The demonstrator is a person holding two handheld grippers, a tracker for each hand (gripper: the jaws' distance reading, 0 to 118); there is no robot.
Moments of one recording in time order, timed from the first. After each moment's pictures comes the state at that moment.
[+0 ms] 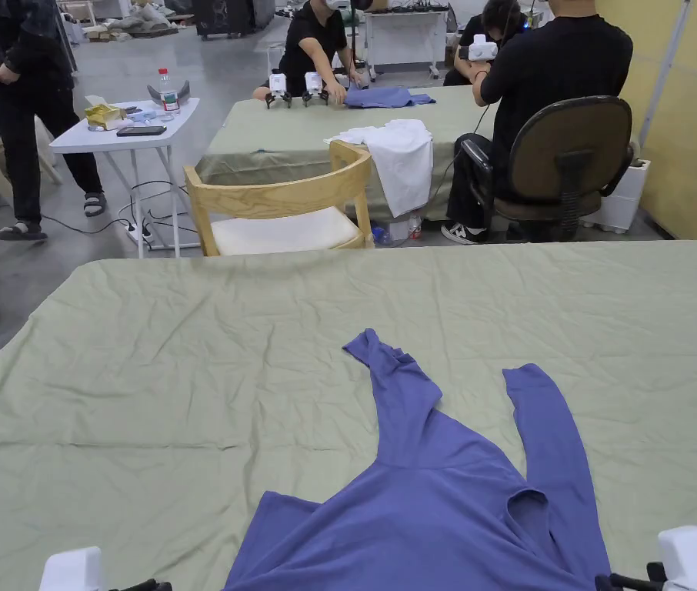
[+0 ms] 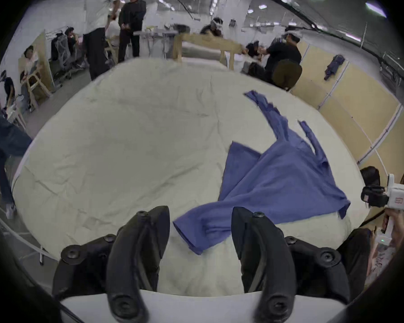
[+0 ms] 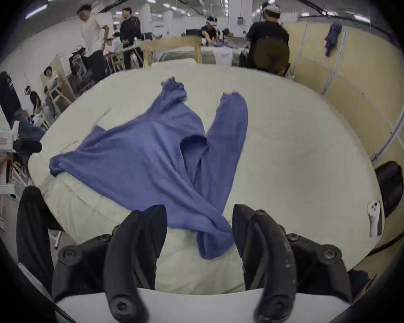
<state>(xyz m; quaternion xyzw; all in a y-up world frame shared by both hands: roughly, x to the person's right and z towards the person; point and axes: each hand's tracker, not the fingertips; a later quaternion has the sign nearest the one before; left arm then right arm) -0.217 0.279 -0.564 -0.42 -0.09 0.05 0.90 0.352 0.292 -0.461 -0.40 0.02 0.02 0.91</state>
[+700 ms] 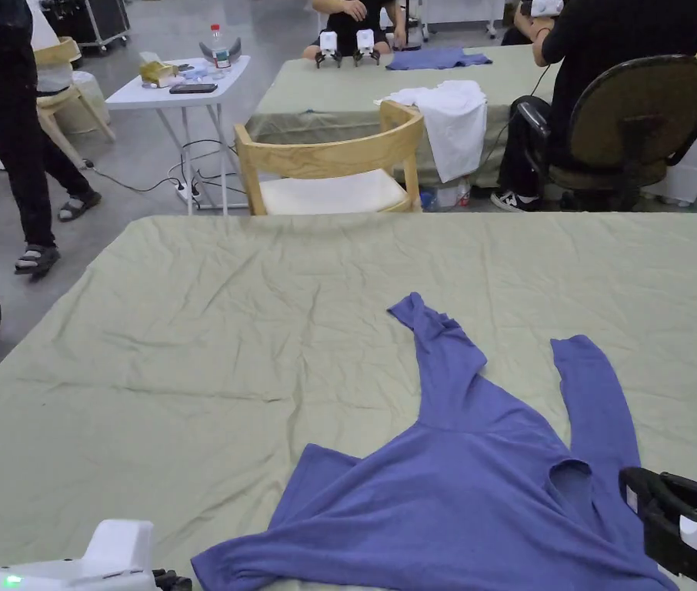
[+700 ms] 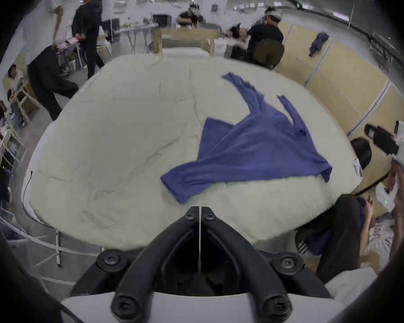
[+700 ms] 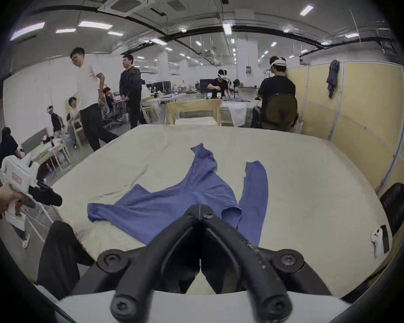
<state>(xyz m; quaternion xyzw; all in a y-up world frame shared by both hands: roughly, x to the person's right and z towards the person) -0.210 0.317 -0.514 -0.50 -0.13 -0.01 0.86 0.294 0.364 -0.441 -0.27 0.07 0.00 0.96</state>
